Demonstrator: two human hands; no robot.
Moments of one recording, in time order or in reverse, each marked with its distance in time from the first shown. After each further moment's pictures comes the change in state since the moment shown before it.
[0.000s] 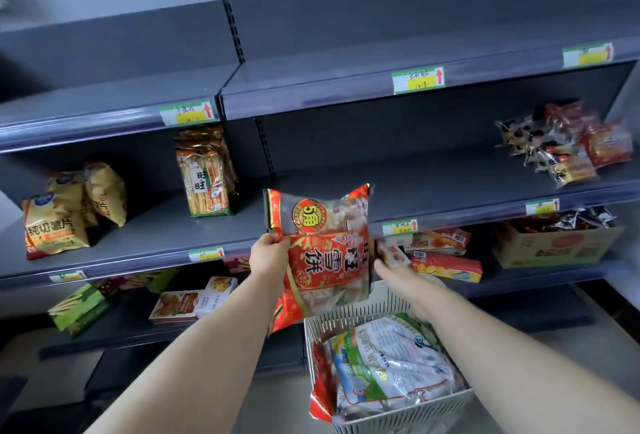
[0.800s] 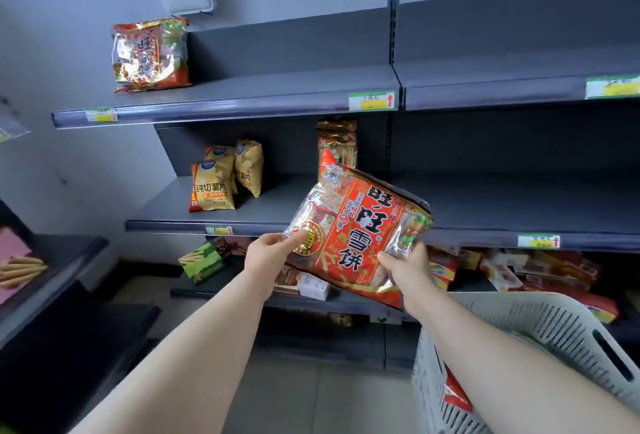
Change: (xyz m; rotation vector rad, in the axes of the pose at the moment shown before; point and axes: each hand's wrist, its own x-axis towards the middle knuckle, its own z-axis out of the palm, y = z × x) left_hand -0.027 0.001 -0.292 0.035 0.166 0.014; right_hand -0.072 -0.081 0.251 0.480 0.083 -0.354
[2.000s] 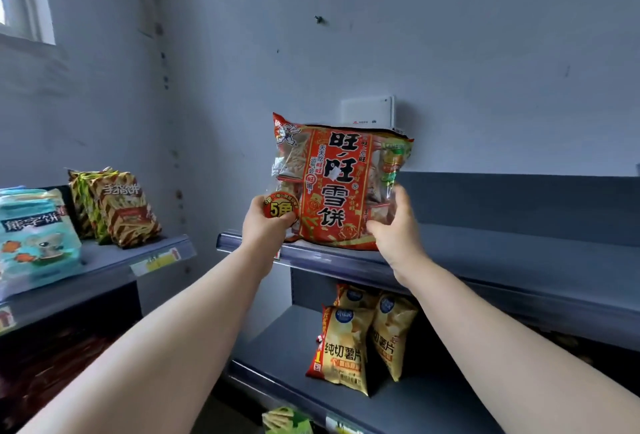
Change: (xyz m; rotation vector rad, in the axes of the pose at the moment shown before) left_hand 0.234 0.258 -0.305 -0.181 0.445 0.602; right_hand 0.064 -0.276 0.452 -0.082 -0.405 -0.853
